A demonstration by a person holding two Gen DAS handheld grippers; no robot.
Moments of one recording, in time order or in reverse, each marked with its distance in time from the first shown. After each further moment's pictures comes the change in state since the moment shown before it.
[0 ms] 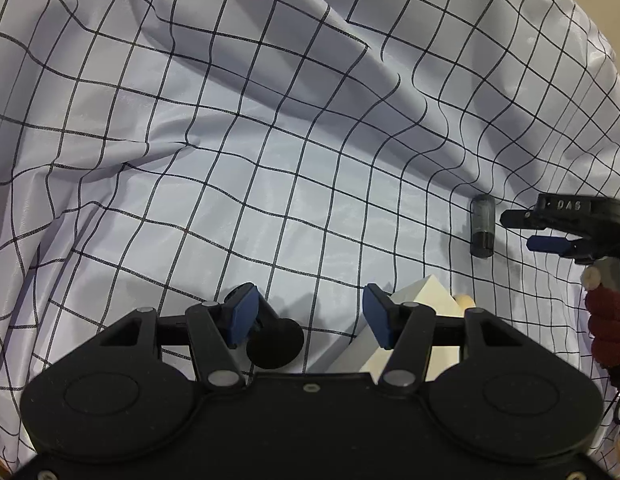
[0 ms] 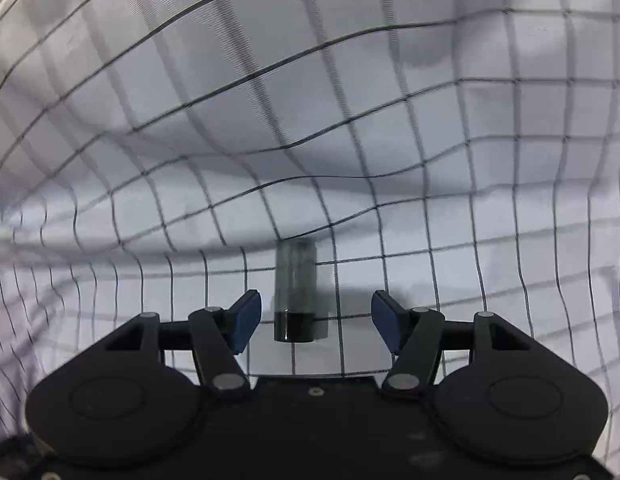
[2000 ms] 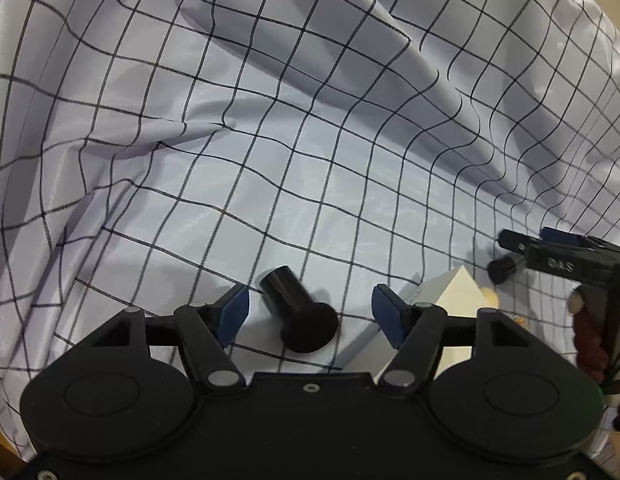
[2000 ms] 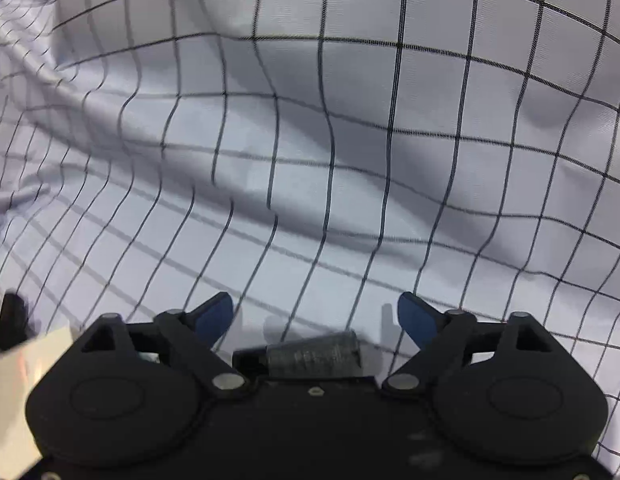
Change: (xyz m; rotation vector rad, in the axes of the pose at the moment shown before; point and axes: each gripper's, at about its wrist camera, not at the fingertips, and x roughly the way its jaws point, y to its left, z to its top) left arm -0.005 0.013 0.000 -0.030 0.037 0.049; right arm 0.026 0.015 -0.043 -0.426 -0.124 0.024
